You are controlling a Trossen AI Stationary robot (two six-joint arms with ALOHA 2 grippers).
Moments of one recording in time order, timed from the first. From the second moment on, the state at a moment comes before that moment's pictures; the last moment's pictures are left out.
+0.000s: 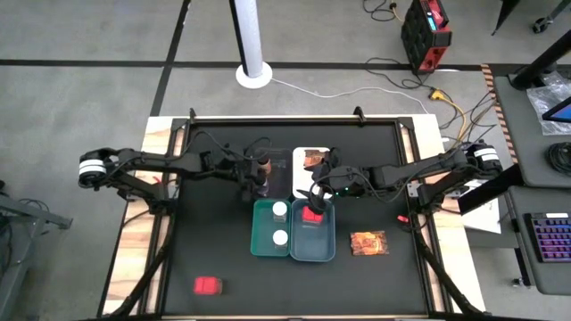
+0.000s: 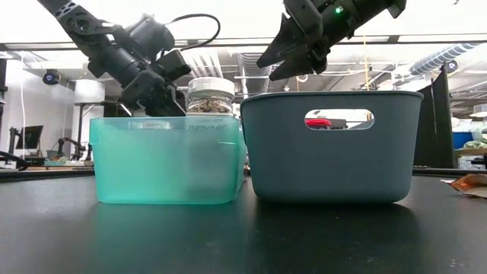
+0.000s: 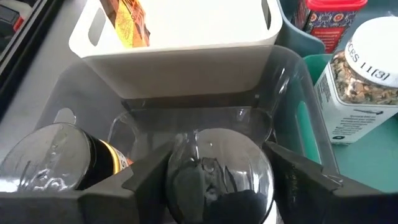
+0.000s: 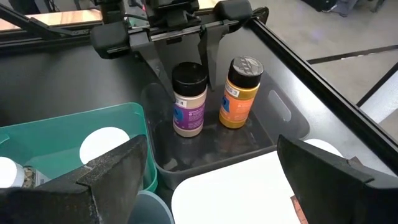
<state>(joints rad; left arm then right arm) 0.28 1.33 0.61 0.06 0.16 0.28 0.07 1.46 0.93 0.01 0.36 0.16</state>
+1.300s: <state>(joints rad) 0.28 1.22 0.63 0.05 0.16 0.26 0.07 1.45 0.94 -0.03 0.37 0.16</state>
